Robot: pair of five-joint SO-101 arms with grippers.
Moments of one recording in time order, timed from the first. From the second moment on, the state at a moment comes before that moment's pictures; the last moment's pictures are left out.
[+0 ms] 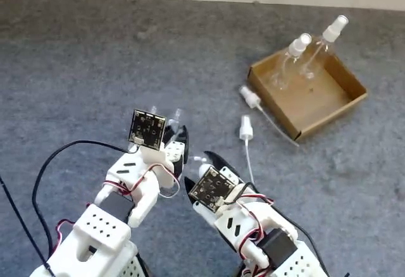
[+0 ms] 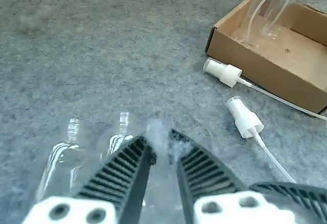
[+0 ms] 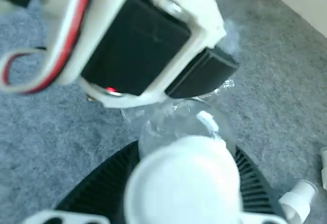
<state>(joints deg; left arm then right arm) 24.9 -61.7 84.4 11.2 14.7 -47.1 -104.5 93.1 44.2 20.3</state>
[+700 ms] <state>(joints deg) 25.2 -61.8 85.8 10.6 12.9 -47.2 -104.4 93.4 44.3 20.3</state>
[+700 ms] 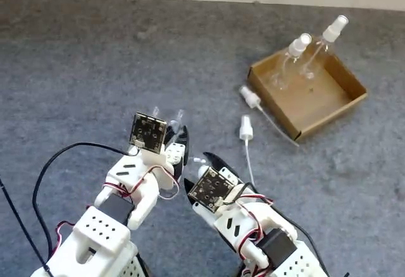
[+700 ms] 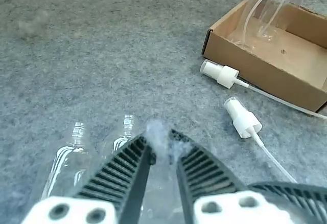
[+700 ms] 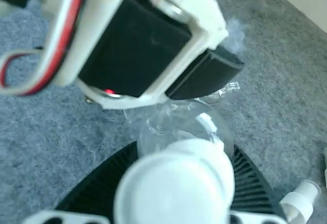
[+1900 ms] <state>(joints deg) 25.3 -61.5 87.3 10.9 8.3 -47.3 -104.4 94.7 44.3 15.9</state>
